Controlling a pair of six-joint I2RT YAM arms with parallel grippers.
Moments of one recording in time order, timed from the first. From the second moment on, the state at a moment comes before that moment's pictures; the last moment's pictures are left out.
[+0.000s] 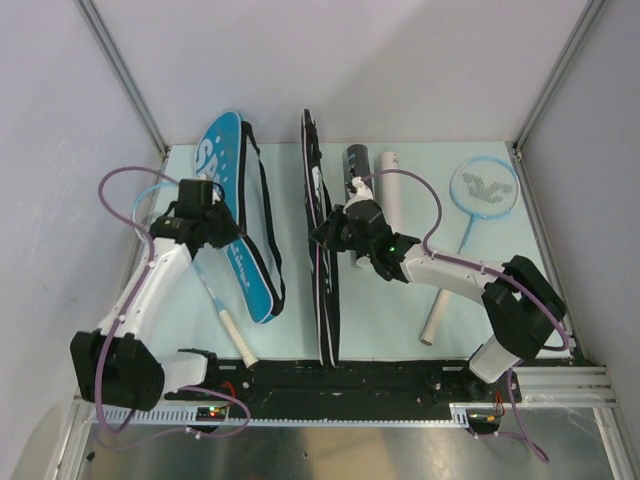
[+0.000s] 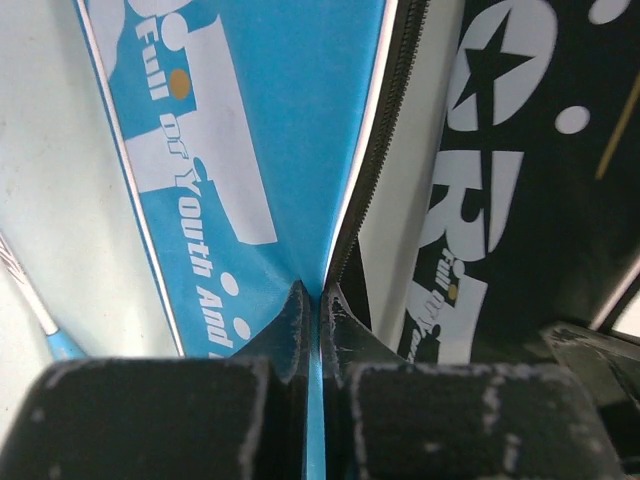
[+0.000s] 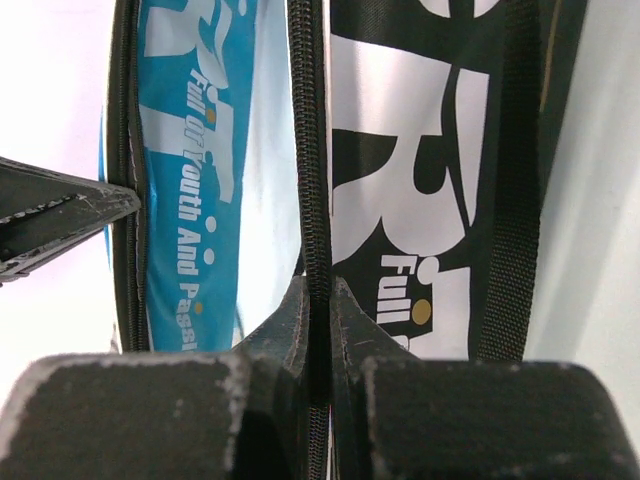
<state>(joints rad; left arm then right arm) -0.16 1.25 1.05 -0.67 0.04 -0.63 0.81 1.60 1.03 0.17 0.04 0.82</state>
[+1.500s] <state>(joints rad) -0.06 1.18 0.92 -0.49 0.41 -0.55 0.66 1.99 1.20 0.31 -0.15 1.01</state>
